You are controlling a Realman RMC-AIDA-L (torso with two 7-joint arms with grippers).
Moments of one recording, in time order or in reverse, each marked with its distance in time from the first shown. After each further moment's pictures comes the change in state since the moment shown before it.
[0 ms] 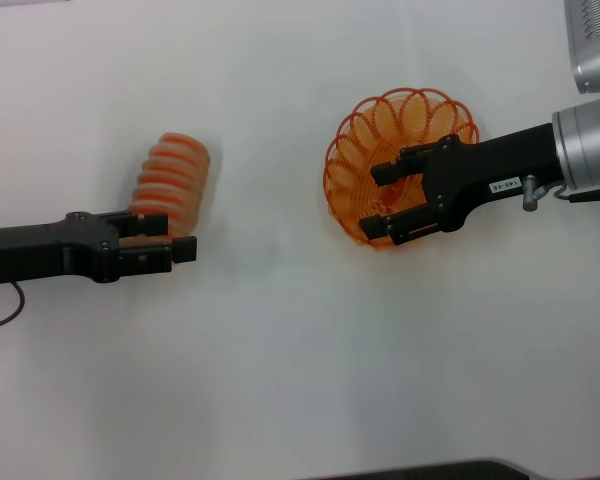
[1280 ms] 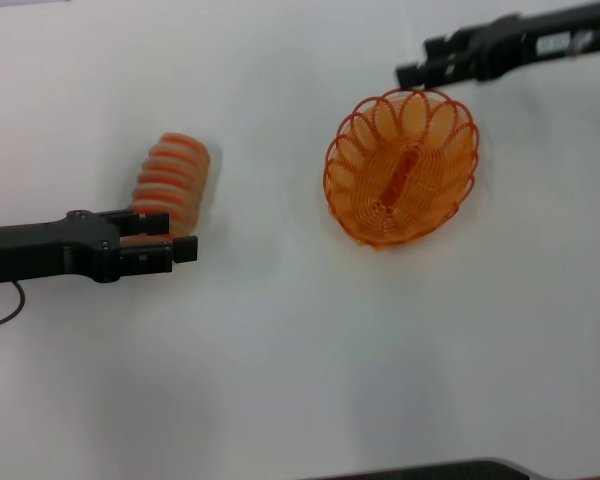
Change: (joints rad) left arm -0.002 0.000 0.000 0.003 0.000 0.007 0.007; right arm 0.057 -0.094 0.028 -0.128 0.065 0.046 0.457
